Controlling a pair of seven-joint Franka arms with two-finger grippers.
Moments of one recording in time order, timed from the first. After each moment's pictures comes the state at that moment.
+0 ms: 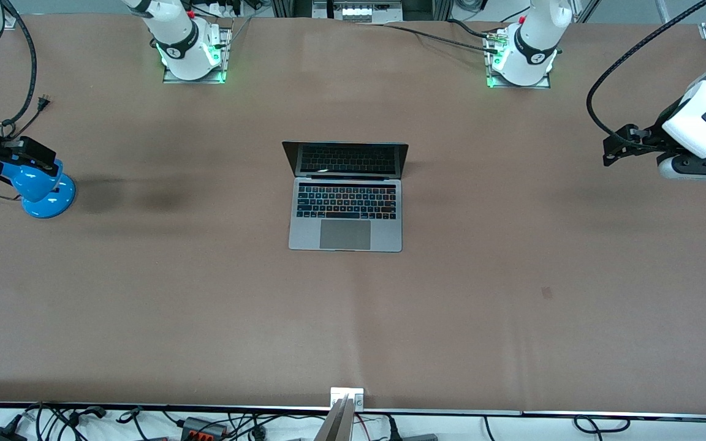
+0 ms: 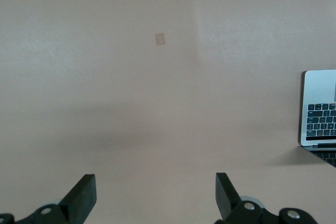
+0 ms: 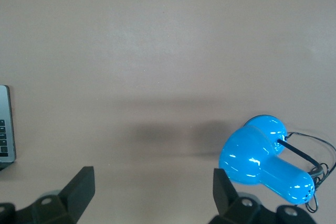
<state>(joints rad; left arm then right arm) 0.00 0.00 -0.05 -1.66 0.01 1.62 -0.02 0.03 0.07 -0.06 -1.59 -0.07 1.65 -0.03</state>
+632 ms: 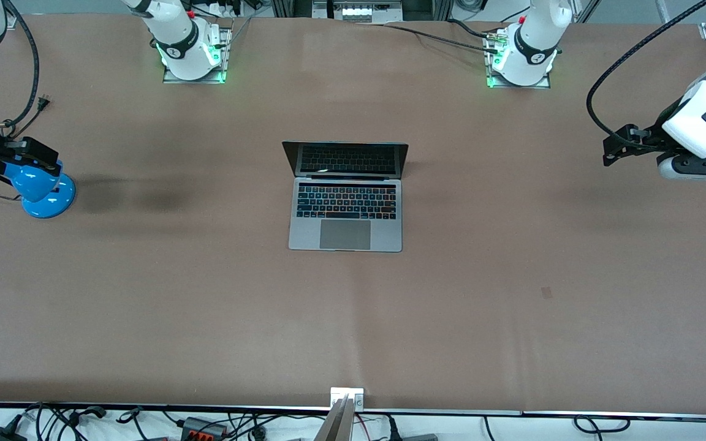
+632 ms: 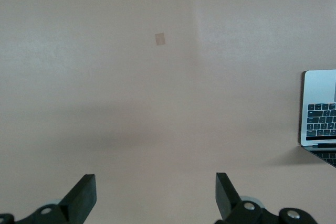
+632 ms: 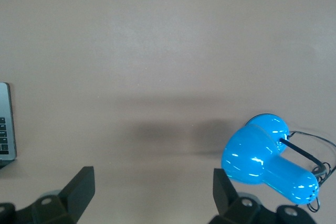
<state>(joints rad) 0.00 0.00 -0.05 -1.66 0.01 1.62 -0.02 0.04 0.07 -0.06 -1.60 -0.06 1.65 -0.03</state>
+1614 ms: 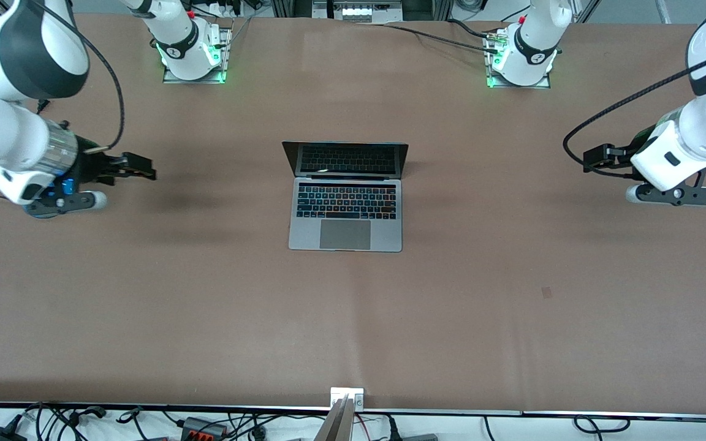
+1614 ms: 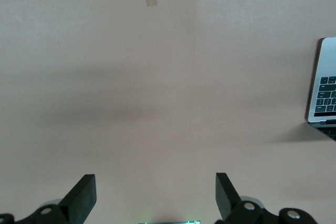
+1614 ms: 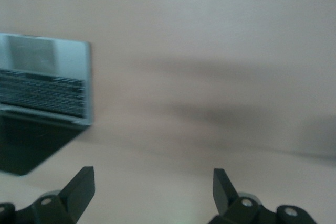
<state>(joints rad) -0.01 0.11 -0.05 -1.66 0.00 1.55 -0.01 0.16 0.14 -0.05 -1.74 0.24 1.69 -0.03</state>
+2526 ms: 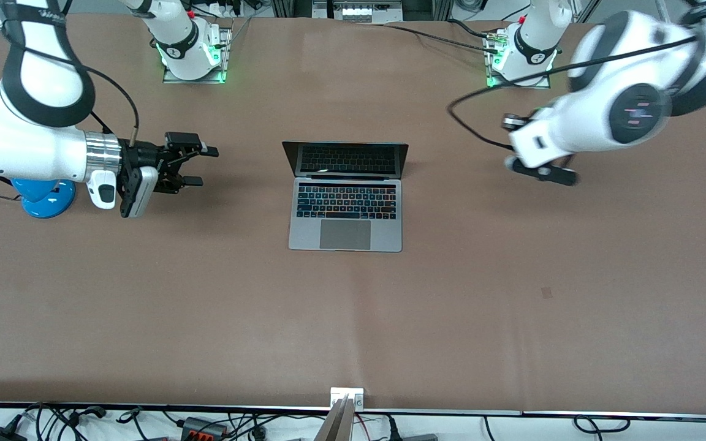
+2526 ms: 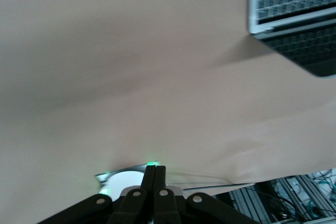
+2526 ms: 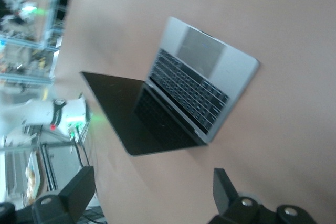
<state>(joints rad) -0.03 0.11 -0.33 -1.79 -0.16 1.44 -0.13 0.13 0.14 -0.06 -1.98 0.86 1.74 -0.87</state>
